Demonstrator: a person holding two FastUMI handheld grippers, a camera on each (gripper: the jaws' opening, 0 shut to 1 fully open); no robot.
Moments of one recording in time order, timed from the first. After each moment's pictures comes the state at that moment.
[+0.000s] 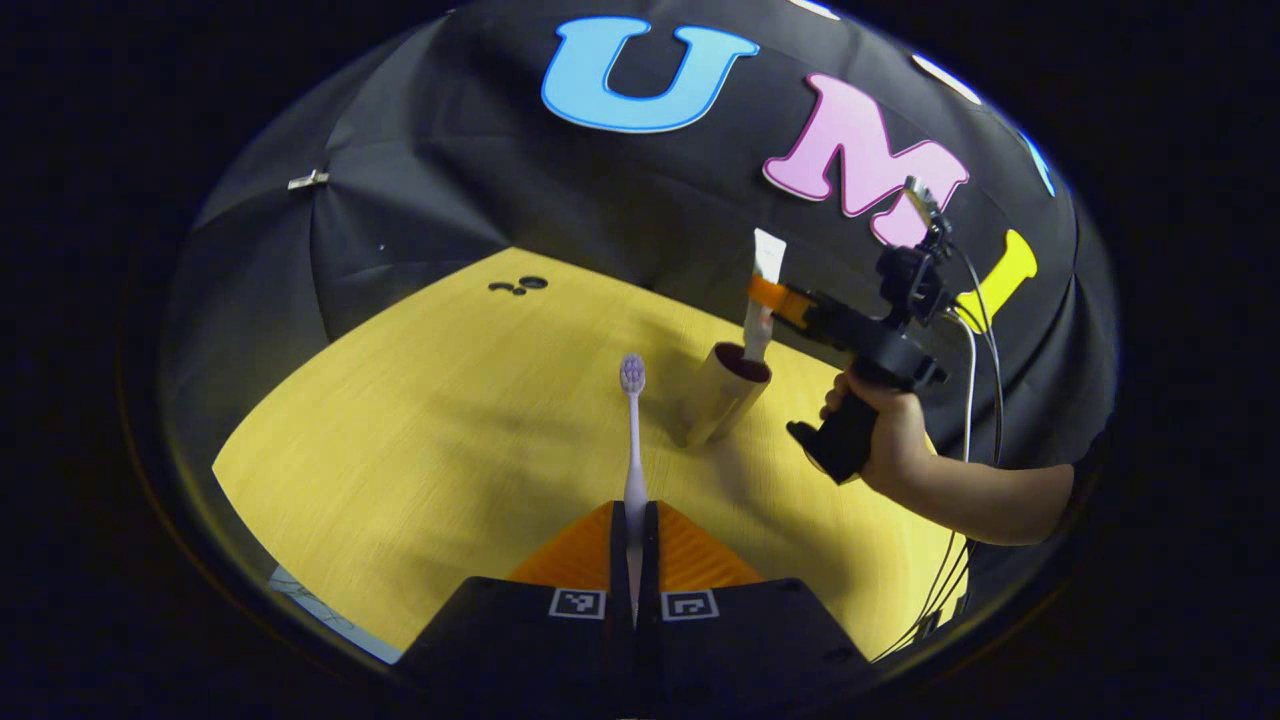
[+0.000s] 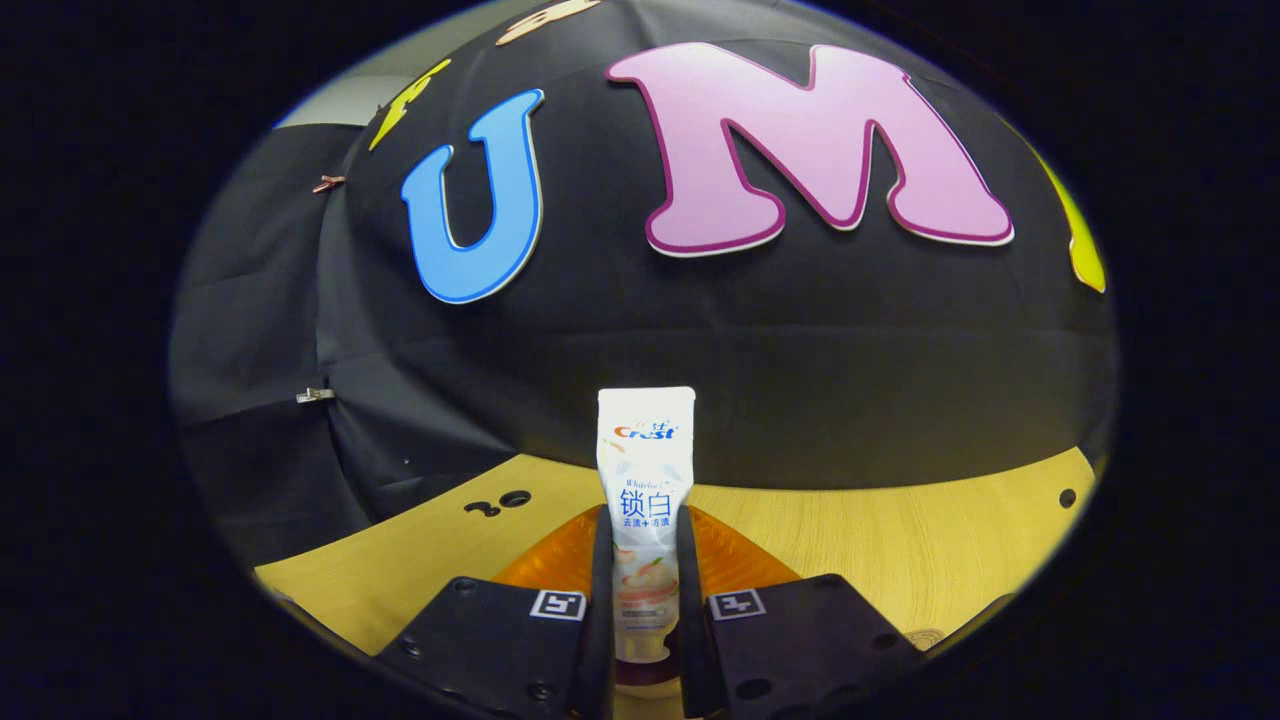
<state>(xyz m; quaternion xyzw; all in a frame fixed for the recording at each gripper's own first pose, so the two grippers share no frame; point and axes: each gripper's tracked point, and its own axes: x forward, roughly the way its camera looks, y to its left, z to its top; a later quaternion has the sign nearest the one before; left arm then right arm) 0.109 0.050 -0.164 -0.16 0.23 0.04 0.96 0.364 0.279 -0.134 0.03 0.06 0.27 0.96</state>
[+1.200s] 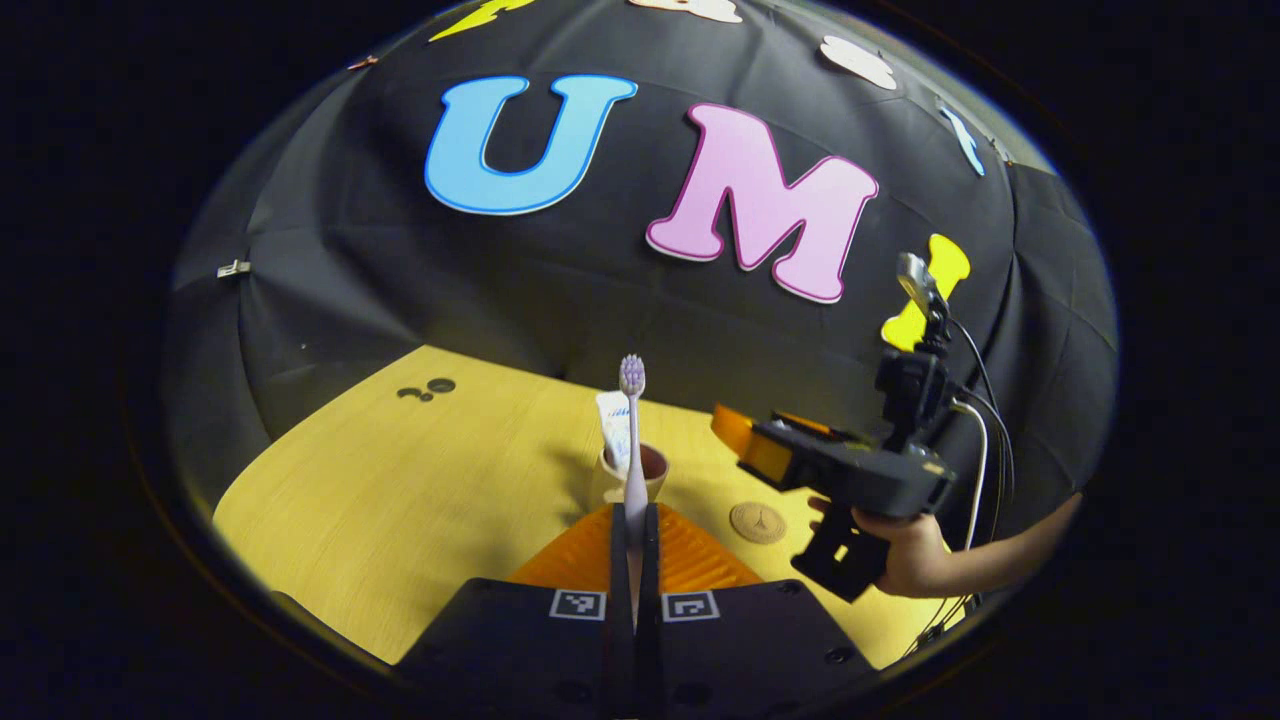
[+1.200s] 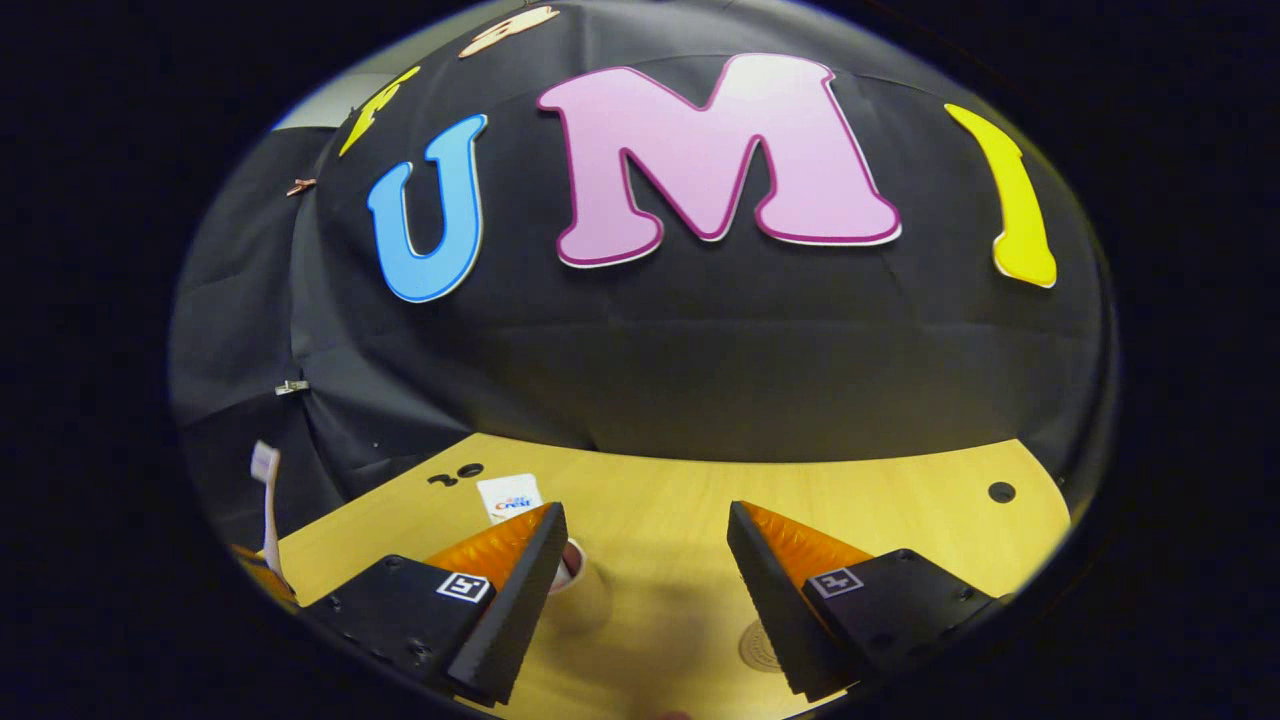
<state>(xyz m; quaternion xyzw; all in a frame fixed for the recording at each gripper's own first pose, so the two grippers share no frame) 0.185 -0.018 -0.079 -0.12 0.12 -0.03 0.99 0.330 0.147 -0.125 0.02 0.09 0.21 0.97</state>
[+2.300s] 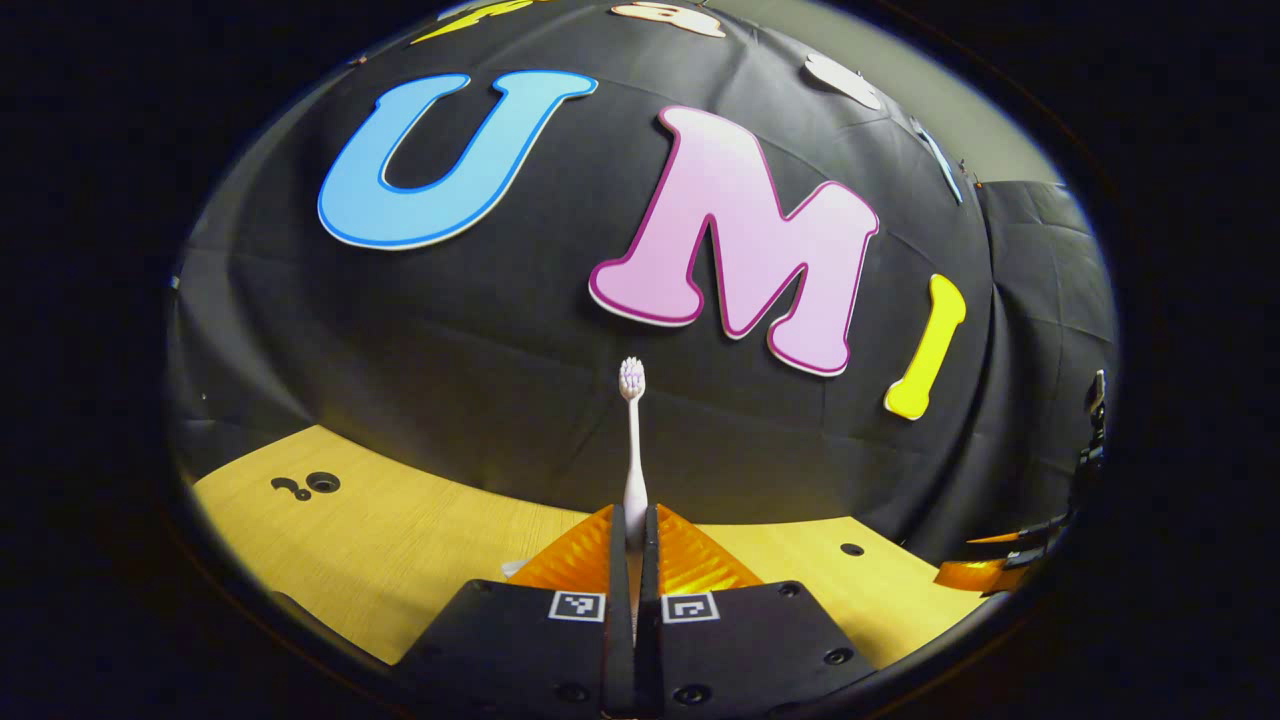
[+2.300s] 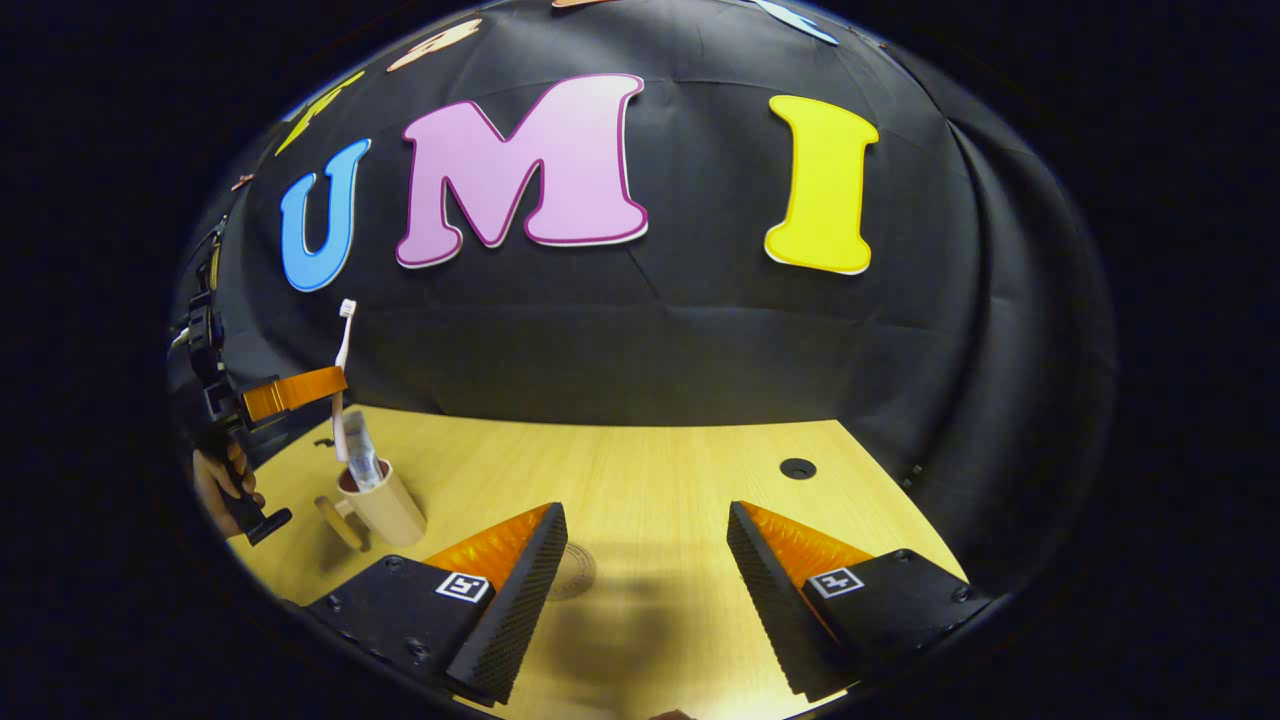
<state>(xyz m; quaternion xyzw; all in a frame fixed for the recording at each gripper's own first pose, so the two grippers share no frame) 0.373 -0.041 -0.065 -0.11 -0.01 -0.10 0.99 0.279 -0.065 -0.142 -0.02 0.13 0.05 0.99</state>
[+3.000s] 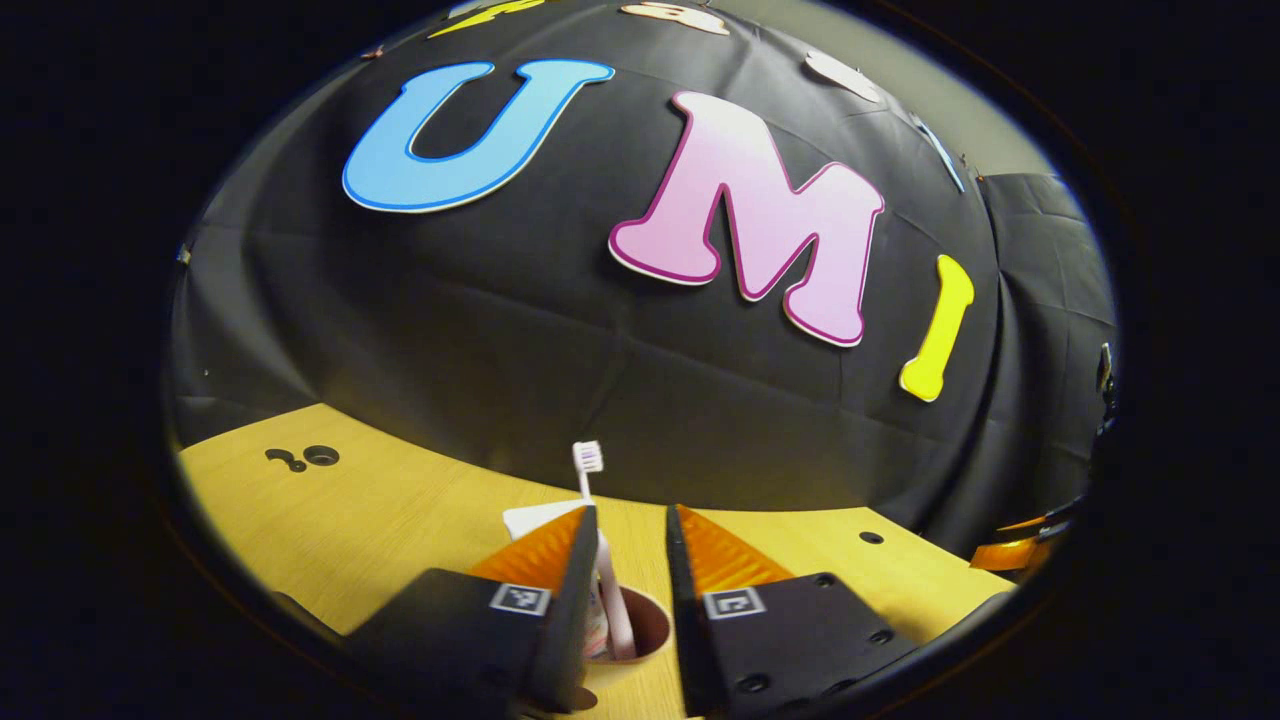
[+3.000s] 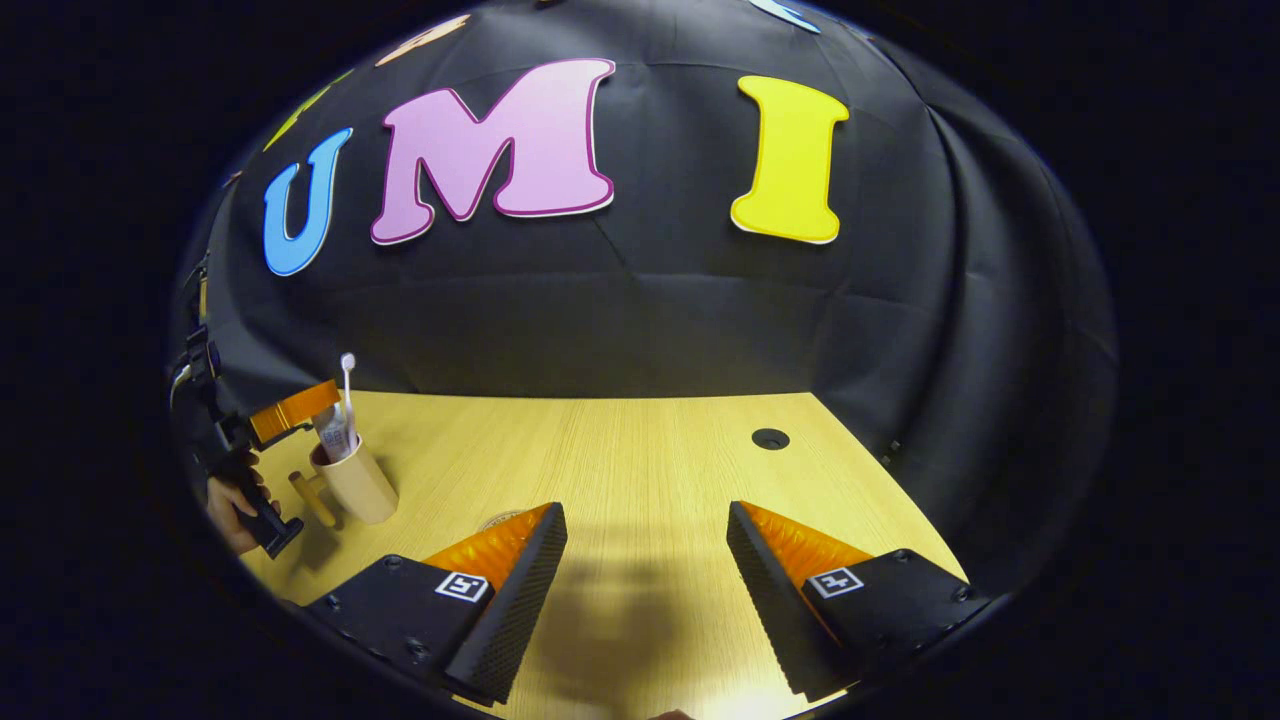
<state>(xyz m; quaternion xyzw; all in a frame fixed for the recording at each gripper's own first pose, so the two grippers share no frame) 0.373 -0.043 -0.094 -0.12 -0.02 -0.10 0.99 0.270 -0.081 -0.161 -0.02 0.15 0.02 0.99</state>
